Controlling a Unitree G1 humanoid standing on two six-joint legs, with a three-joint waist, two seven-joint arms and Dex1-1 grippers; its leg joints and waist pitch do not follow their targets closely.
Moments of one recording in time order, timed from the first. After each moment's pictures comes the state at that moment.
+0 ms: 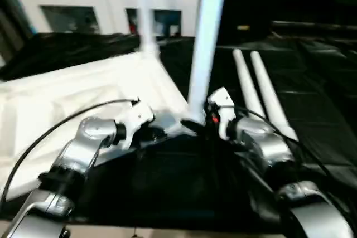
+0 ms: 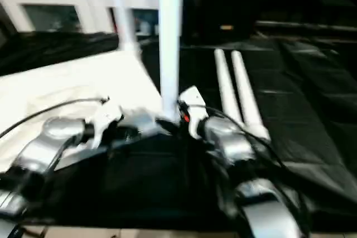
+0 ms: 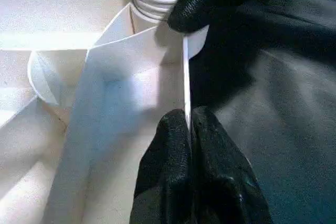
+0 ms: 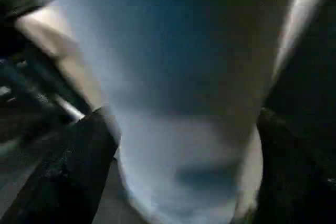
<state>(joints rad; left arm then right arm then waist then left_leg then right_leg) -0.49 0.46 -0.25 0.43 -0.05 0.15 -1.13 -0.61 -0.21 0.15 0.69 0.12 0.13 0.94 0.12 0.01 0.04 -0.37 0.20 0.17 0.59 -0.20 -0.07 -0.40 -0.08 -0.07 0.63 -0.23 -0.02</state>
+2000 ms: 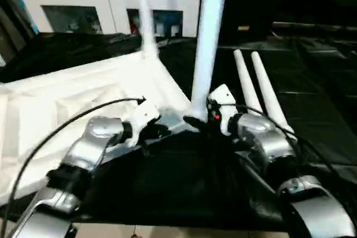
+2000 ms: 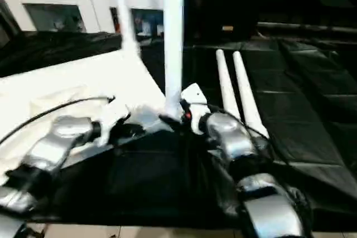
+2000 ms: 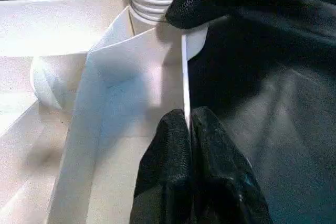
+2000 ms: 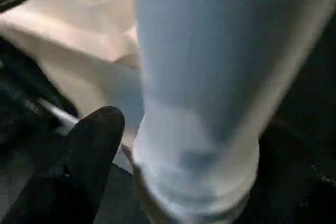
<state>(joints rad) -0.52 0.41 -0.25 0.47 -0.01 0.15 -1.03 -0.67 -0.19 0.13 0.79 0.07 0.04 0.85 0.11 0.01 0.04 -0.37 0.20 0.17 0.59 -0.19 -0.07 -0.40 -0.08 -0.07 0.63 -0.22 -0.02</state>
